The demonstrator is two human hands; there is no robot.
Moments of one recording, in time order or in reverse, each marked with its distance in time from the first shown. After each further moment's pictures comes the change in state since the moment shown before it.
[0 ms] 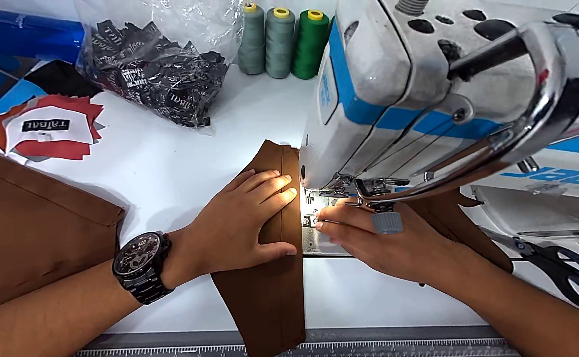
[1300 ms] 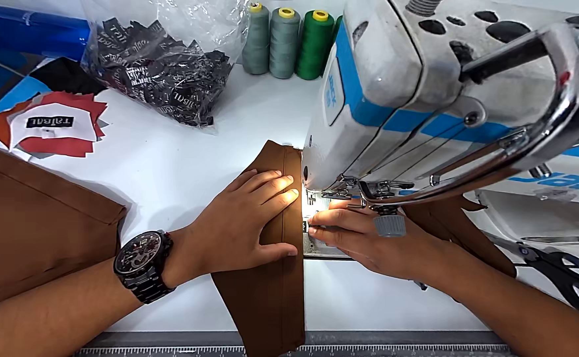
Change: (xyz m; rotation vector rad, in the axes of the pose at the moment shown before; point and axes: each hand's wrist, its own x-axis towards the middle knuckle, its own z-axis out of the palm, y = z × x) left_hand 0.000 0.001 0.000 0.004 -0.012 -0.007; right_hand 0.000 0.005 0.013 0.110 -0.062 -0.035
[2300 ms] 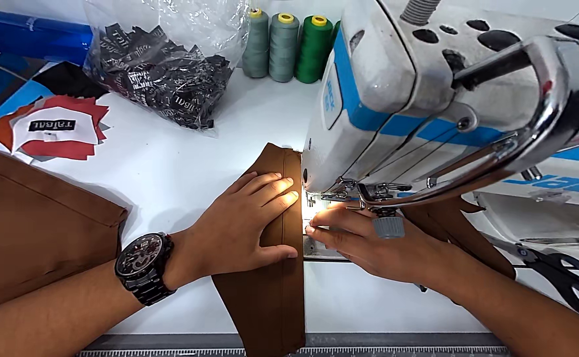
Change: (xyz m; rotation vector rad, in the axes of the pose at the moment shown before) left_hand 0.000 0.000 0.000 0.001 0.025 0.009; right_hand 0.006 -0.004 -0.004 -0.020 0.045 -0.015
